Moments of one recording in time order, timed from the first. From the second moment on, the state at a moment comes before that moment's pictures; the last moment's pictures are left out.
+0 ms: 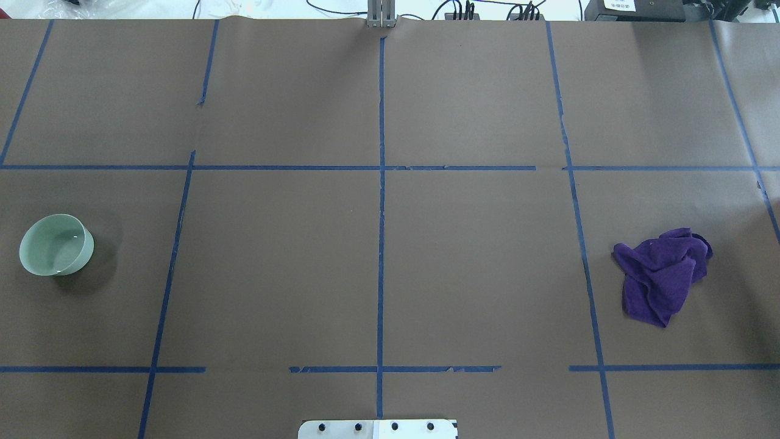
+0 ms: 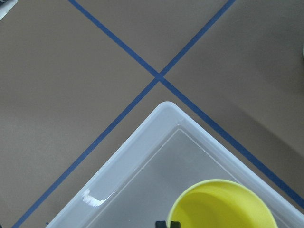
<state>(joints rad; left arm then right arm) -1.62 -1.27 -1.51 -2.40 -2.31 0.45 1.42 -1.75 1.89 -1.07 2.37 0.36</state>
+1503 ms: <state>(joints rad) -1.48 -1.24 -1.44 -2.47 -2.41 0.43 1.36 -1.75 1.89 -0.95 2.35 0.37</state>
